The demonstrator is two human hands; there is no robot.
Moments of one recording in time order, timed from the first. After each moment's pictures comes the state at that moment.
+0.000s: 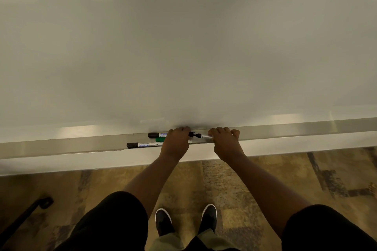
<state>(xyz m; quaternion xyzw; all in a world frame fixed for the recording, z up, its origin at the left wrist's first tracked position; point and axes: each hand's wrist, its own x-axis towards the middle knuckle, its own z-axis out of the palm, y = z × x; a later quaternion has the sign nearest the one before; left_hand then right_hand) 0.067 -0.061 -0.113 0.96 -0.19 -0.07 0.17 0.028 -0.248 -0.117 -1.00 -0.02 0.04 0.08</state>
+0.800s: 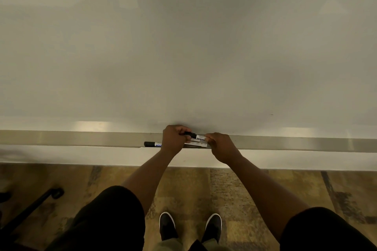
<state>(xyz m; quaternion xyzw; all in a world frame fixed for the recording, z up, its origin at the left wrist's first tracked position) 0.075 -0.010 -0.089 0.84 0.09 -0.09 0.53 0.050 -0.199 -0.098 -0.95 -0.13 0.08 0.29</state>
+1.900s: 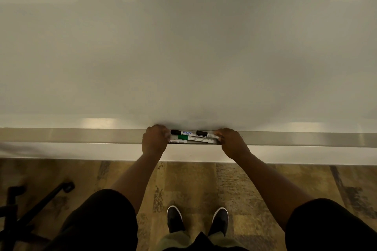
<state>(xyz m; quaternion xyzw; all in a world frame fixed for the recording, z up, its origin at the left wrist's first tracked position) 0.068 0.059 -0.088 0.97 0.06 -0.09 0.24 0.051 -0.207 -0.107 -0.95 -0.05 0.12 0.28</state>
